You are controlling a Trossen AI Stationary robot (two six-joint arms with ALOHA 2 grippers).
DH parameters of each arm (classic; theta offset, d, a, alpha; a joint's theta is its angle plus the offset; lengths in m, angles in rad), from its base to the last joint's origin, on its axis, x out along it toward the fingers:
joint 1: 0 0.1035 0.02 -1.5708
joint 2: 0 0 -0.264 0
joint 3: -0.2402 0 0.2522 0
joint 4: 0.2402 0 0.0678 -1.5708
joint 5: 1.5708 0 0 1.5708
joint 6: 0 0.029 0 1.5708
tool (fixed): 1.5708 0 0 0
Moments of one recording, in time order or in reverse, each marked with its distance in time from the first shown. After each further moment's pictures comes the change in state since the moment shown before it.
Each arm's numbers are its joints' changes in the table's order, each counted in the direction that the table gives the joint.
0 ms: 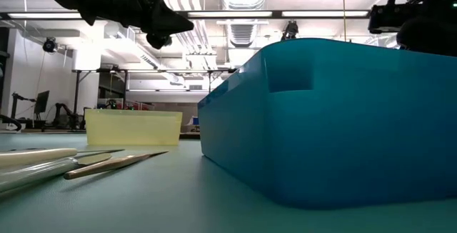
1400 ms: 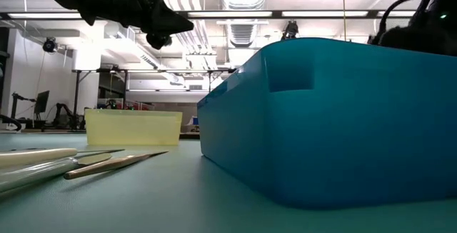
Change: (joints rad) left arm 0.000 0.000 0.000 -0.001 0.000 -0.009; right arm -0.075 0.008 0.050 -0.098 -0.282 0.363
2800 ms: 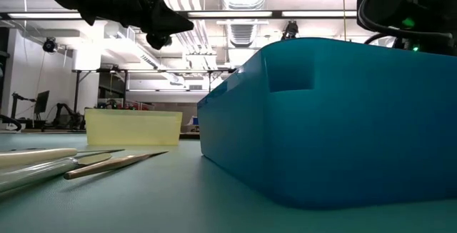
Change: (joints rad) left arm 0.000 0.000 0.000 -0.002 0.000 -0.010; right arm -0.074 0.293 -0.059 -0.061 -0.116 0.065
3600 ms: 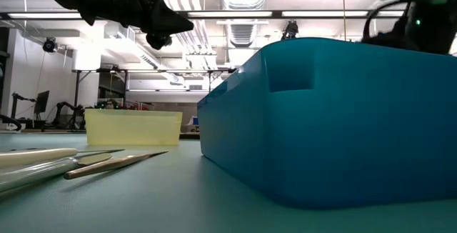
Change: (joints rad) left arm 0.000 0.000 0.000 0.002 0.000 0.000; right arm 0.000 -0.233 0.000 0.083 0.138 -0.055
